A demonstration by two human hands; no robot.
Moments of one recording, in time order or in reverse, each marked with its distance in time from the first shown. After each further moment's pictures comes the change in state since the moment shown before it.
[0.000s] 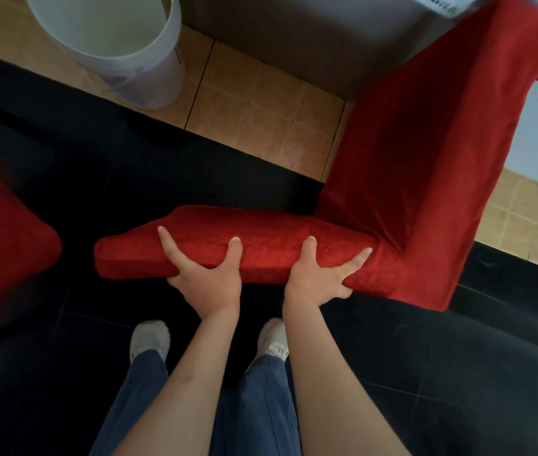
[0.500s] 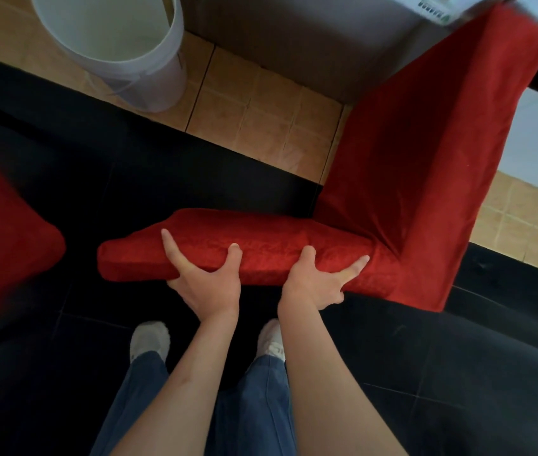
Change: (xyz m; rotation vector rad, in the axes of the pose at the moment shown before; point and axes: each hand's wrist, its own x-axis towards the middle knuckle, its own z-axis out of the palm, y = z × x) left_hand -0.003 -0.002 -0.008 0.011 -0.018 -0.011; right_hand -0.008 0.006 0.011 0.131 0.196 0.078
